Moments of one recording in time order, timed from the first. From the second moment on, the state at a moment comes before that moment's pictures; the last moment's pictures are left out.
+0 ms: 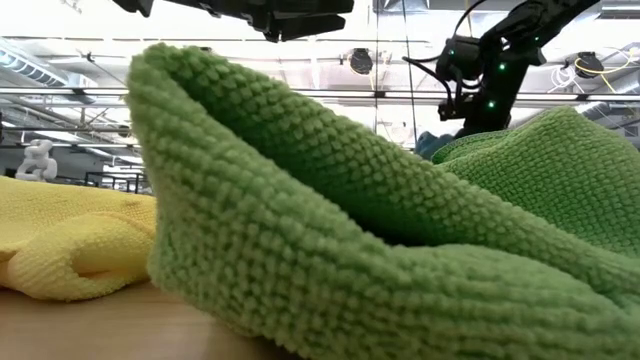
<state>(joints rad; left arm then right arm) -0.20 1.48 0.85 0.50 -0.29 0.27 -0.60 1.26 0.85 -0.63 0.49 -0.14</state>
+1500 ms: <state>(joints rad) -0.20 1.24 0.85 -0.74 -0.54 -0.56 0.52 1.23 0.81 -0.11 0.53 0.32</state>
